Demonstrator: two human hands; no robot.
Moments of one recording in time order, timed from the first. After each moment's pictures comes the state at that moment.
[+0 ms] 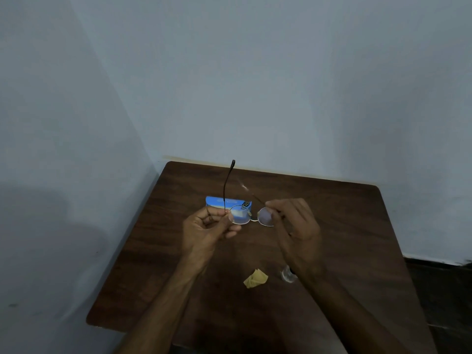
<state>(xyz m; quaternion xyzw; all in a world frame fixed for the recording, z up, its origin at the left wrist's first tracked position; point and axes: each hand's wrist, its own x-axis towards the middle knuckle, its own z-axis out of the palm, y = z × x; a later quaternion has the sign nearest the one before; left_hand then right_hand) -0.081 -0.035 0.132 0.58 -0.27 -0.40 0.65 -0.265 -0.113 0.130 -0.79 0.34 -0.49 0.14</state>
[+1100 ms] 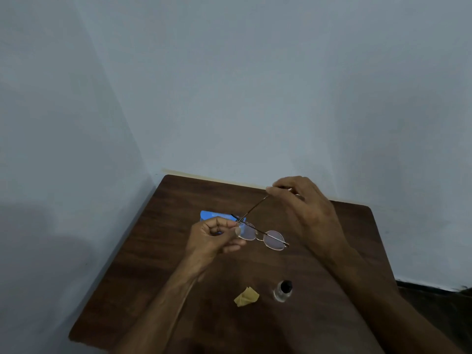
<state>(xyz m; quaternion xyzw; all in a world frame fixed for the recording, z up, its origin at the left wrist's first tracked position) -0.091 -0.053 0.146 0.57 -0.26 -0.48 0.61 -0.293 -0.163 0.207 -0.90 0.26 -0.36 0.01</state>
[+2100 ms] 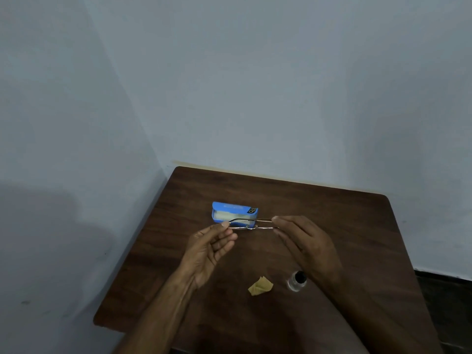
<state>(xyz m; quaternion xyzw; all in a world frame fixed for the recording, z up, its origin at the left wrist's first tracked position) -0.071 -0.030 0.128 0.49 -0.04 -0.59 0.64 -0.304 -0.140 0.112 -0.88 0.27 -0.37 0.12</state>
